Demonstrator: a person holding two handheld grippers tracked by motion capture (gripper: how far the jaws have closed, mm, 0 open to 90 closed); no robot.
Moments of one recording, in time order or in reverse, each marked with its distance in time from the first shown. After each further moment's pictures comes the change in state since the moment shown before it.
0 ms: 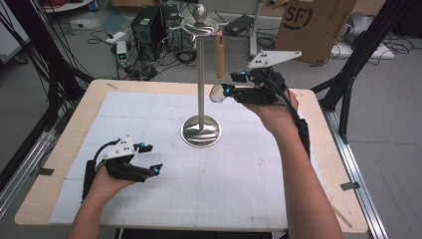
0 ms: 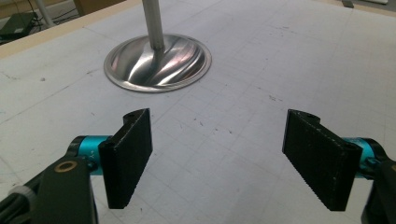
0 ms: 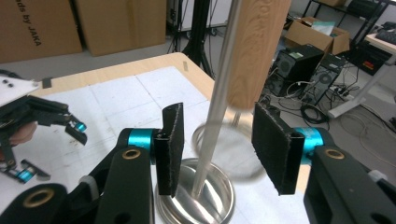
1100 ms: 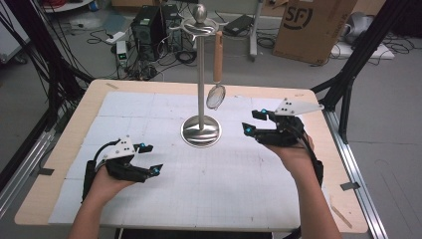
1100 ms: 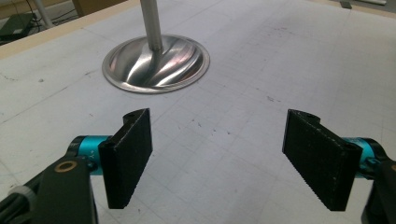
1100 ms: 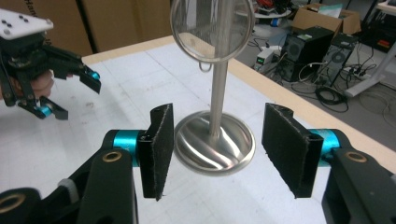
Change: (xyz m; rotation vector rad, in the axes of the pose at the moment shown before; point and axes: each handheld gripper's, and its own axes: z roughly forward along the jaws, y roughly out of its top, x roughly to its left) left arm -0.001 0.000 0.000 -0.003 -0.006 -0.001; right arm 0.008 -0.112 -0.031 -0.029 0.023 0.109
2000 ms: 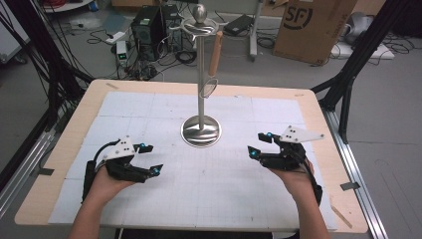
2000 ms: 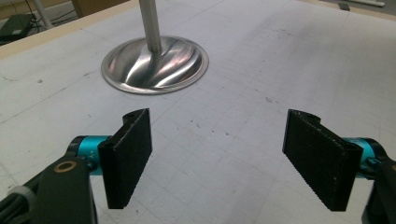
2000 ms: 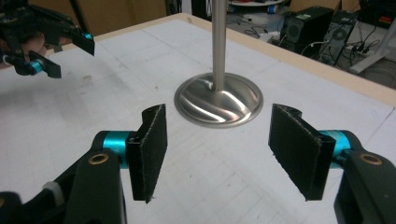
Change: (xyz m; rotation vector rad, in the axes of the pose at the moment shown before) left arm -0.001 0.000 -0.001 -0.004 0.000 -0.004; right arm 0.007 -0.075 -0.004 -0.002 -0.011 0.086
